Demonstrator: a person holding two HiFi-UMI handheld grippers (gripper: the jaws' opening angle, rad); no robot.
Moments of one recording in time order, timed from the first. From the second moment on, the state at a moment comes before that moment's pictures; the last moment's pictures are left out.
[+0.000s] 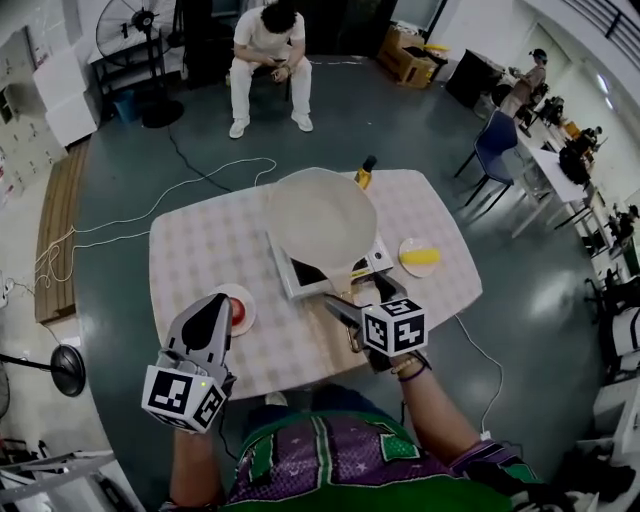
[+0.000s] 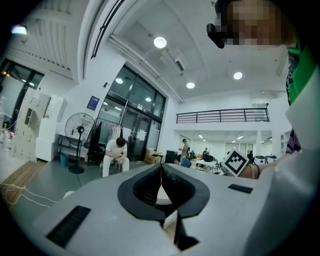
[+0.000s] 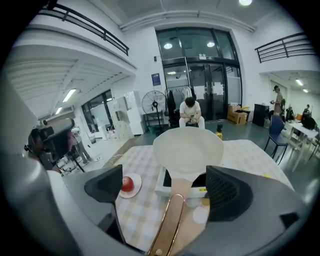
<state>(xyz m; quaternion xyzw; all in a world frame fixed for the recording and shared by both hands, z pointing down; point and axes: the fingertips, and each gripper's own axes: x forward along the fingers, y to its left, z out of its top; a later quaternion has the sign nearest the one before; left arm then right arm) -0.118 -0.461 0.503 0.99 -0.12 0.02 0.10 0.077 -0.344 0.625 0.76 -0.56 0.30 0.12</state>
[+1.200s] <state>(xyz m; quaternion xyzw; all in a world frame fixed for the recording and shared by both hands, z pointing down) -0.059 -0.496 0.527 0.99 -0.12 0.05 0.10 0.091 -0.382 0.768 0.58 -0.56 0.59 0.01</state>
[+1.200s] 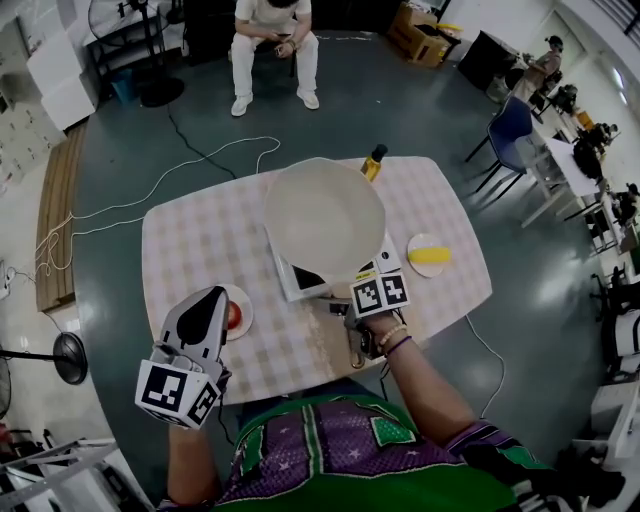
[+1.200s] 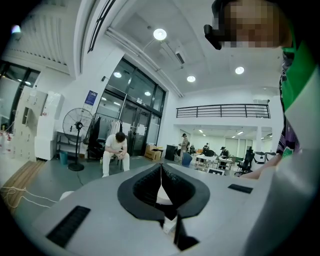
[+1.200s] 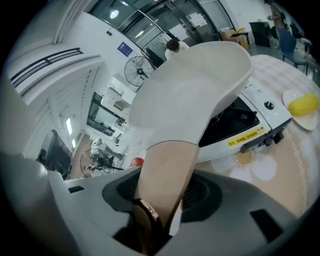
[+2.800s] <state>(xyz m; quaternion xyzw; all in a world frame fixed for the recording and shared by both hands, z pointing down) -0.137 -0.445 0.517 0.99 -0.13 0.03 0.09 0.086 -0.305 0.593 0.74 -0.60 0.30 -0.03</state>
